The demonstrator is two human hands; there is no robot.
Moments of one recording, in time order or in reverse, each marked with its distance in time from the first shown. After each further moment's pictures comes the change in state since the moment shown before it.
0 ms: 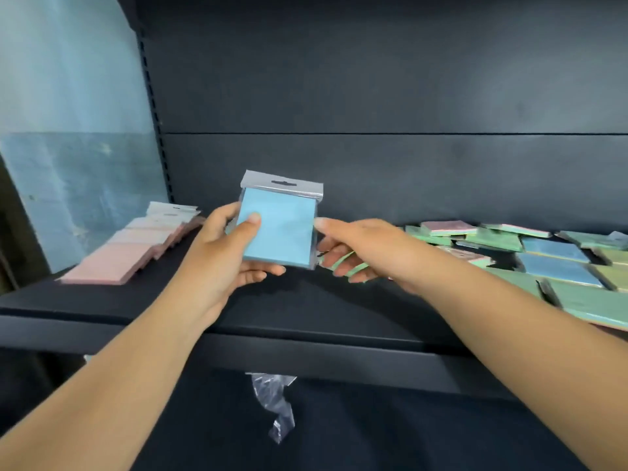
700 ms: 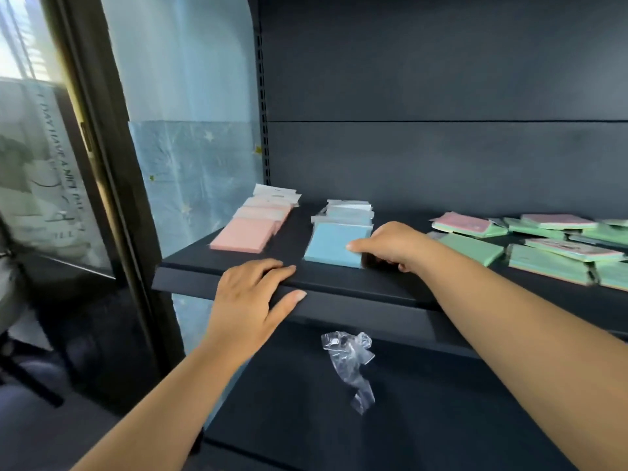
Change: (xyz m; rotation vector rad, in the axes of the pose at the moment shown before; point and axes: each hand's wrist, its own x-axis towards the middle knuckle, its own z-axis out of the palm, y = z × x) left_hand -0.040 -0.070 -0.156 1.220 0.086 0.577; right_hand 0.071 -0.022 0.112 -0.429 0.083 0.184
